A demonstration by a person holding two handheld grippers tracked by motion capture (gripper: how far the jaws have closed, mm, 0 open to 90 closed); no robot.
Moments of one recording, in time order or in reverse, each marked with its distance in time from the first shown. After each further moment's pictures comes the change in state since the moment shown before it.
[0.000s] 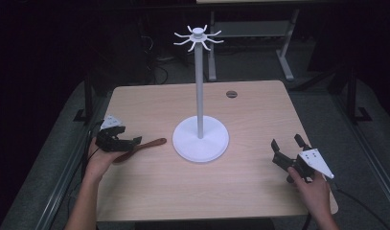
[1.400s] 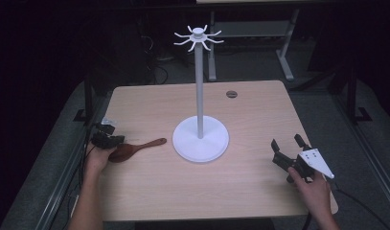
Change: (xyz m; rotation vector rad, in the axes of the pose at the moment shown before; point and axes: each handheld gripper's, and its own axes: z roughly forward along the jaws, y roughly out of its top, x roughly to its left) left arm 0.054 -0.035 0.036 0.239 0.107 -0.104; right arm 0.000 0.000 0.000 0.002 0.002 0.006
